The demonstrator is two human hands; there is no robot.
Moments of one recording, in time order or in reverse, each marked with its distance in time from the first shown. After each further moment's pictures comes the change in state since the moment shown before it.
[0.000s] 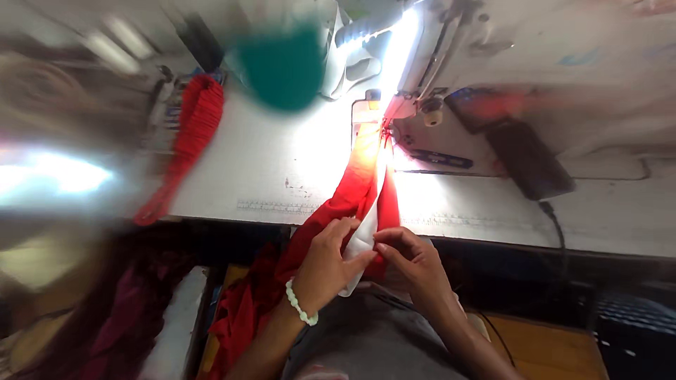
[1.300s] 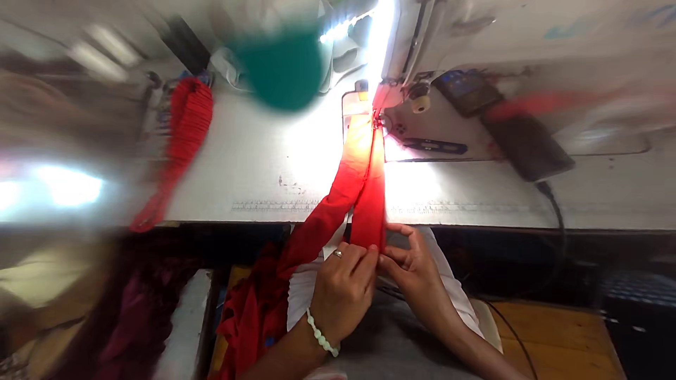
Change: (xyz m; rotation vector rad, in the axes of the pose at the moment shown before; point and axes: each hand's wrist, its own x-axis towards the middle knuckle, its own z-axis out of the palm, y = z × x) left_hand -0.030 -0.011 0.049 0.473 0.360 0.524; right_hand -0.026 0.000 0.005 0.001 0.027 0.147
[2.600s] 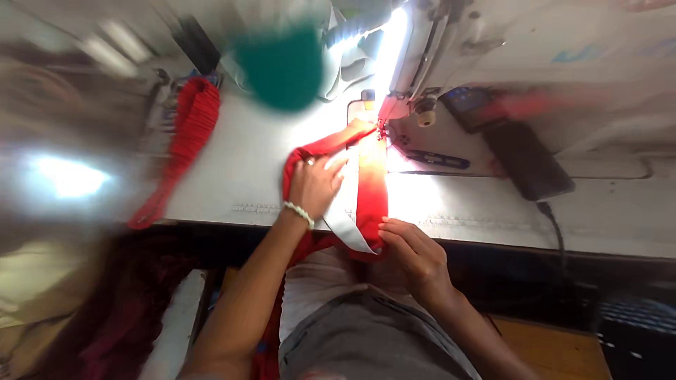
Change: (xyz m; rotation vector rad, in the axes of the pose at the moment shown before) left_hand 0.123 -0.113 0.010 0.301 -0.400 -0.175; right_hand 0.056 0.020 -0.030 -0.838 0.102 -1.029
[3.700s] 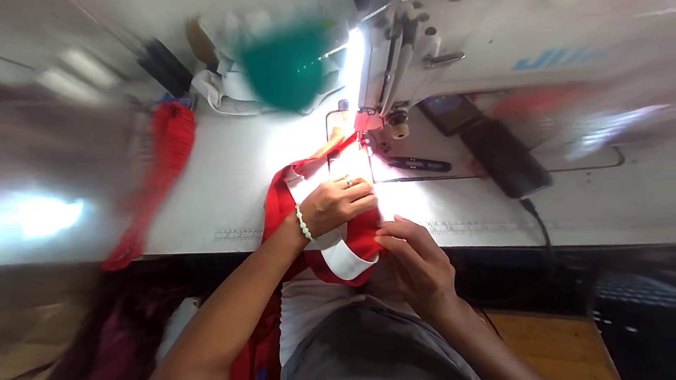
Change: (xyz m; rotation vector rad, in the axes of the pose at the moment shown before) left_hand 0.034 0.020 0.002 -0.258 0.308 0.967; right_hand 0.024 -0.008 -0.014 0.098 0.109 0.117
